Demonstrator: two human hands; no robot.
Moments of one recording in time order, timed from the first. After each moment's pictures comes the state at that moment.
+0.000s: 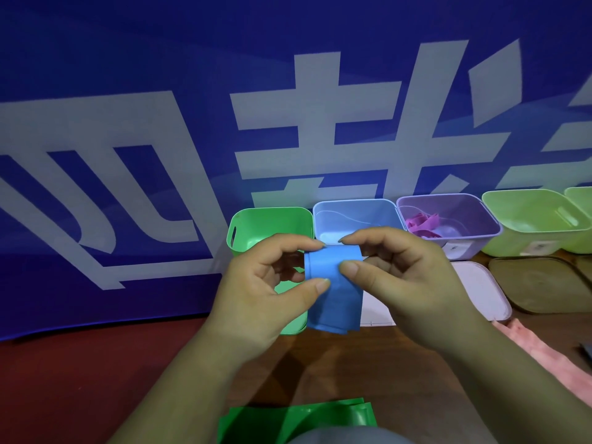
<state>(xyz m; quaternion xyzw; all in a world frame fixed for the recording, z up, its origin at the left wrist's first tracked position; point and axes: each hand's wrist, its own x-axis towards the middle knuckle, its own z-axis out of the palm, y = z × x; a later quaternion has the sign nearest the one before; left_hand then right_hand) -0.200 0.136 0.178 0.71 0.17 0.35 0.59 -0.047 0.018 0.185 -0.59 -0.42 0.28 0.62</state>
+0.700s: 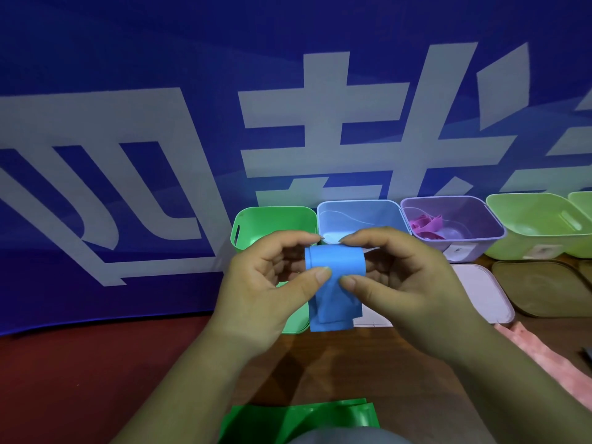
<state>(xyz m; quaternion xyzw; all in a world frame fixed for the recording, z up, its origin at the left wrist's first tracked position) -0.206 0.138 0.179 0.69 0.21 0.36 0.60 -0.051 0.019 0.181 -0.58 -0.49 0.25 0.60</state>
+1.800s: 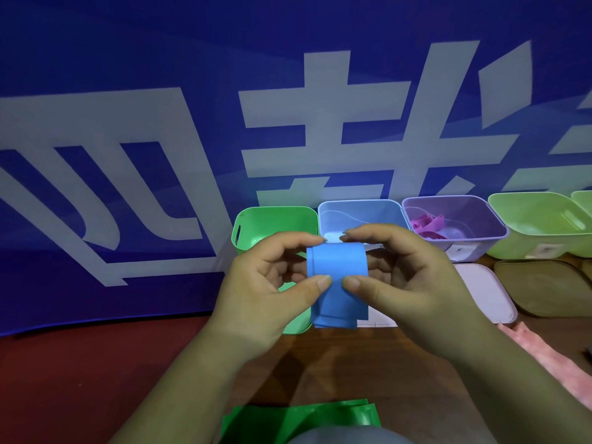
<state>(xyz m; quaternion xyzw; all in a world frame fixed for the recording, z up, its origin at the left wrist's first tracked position) -0.207 0.139 0.176 0.69 0.19 0.34 0.60 -0.051 0.018 0.183 -0.58 -0.46 0.28 0.61</state>
